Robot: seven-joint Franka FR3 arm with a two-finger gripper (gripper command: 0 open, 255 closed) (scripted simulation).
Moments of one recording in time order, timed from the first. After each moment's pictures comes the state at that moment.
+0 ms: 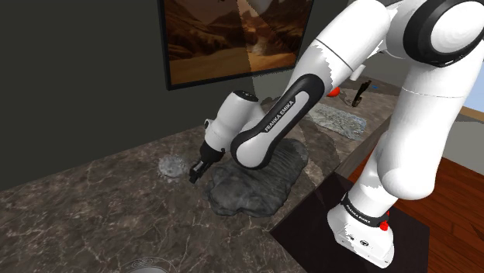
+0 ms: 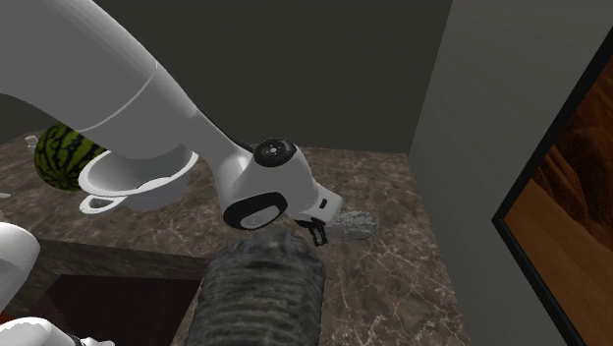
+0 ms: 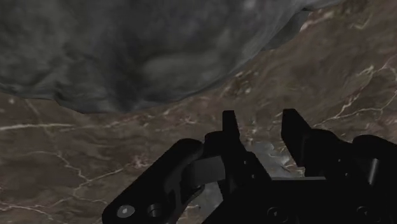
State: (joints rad) arm 0.21 0.21 0.41 -2.46 0.18 3.03 0.13
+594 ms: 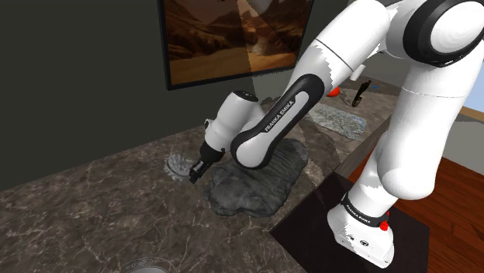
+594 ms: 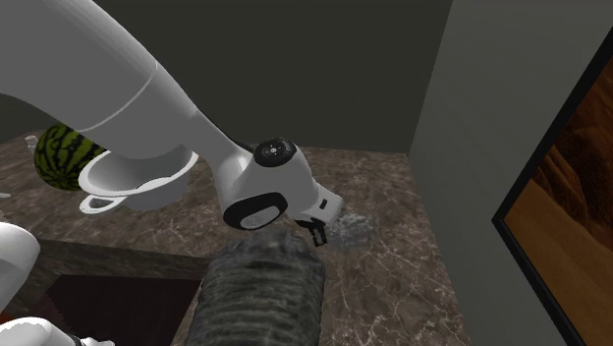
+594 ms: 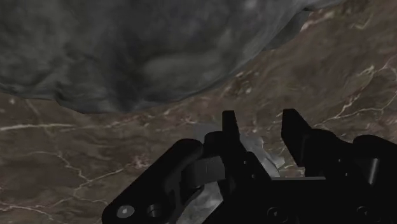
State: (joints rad) arm 0.21 0.21 0.40 -2.46 0.18 3.03 0.13
